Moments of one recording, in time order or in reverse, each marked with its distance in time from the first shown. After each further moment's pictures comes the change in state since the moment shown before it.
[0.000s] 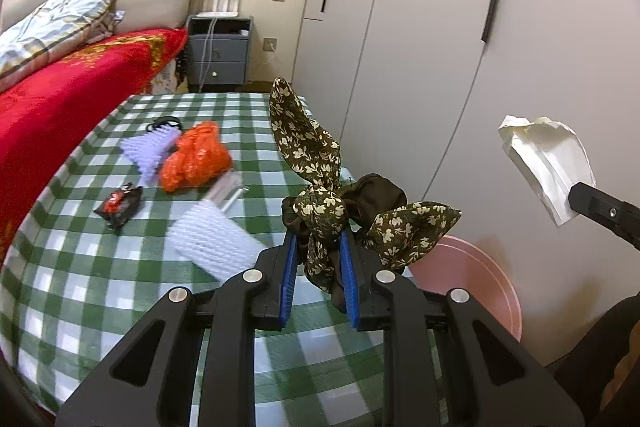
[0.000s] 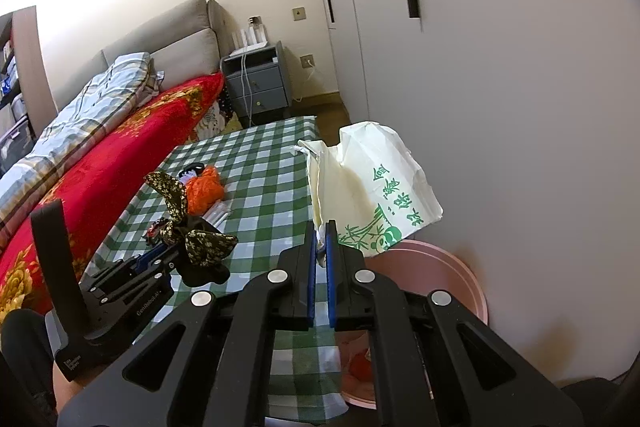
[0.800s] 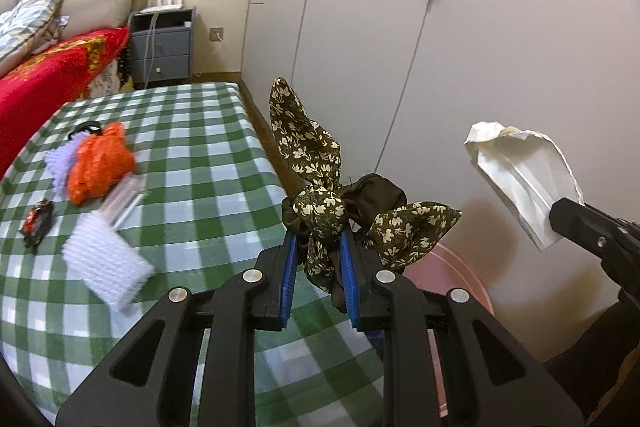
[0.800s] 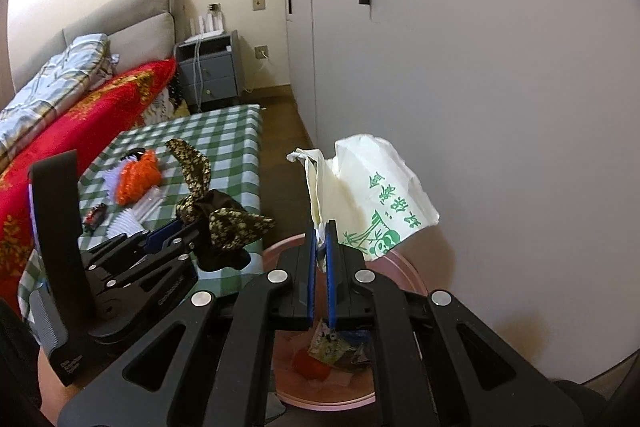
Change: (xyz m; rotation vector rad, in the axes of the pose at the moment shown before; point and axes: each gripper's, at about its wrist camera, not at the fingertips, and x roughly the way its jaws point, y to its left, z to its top) left arm 0.057 -0.072 0.000 0.080 0.056 -0.127; right arm 0.011 -0.027 -0.013 -0.037 0.021 -0.206
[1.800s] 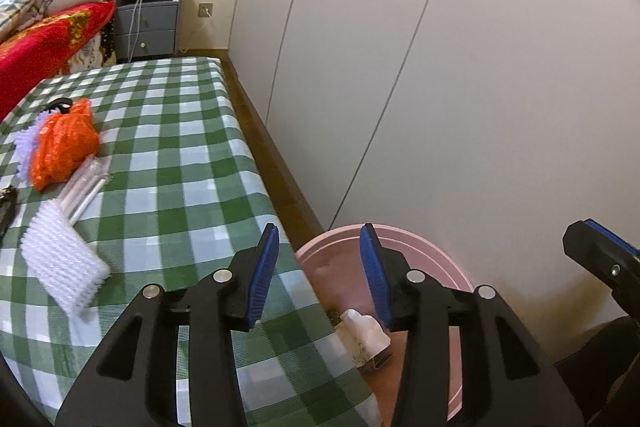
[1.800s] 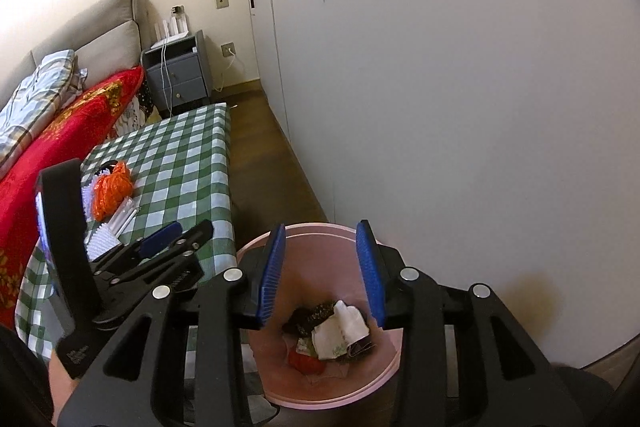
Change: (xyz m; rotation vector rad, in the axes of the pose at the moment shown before) left arm 0.035 0.008 0.010 -0.048 0.060 -0.055; right arm 0.008 -0.022 0.000 0.097 0.027 -0.073
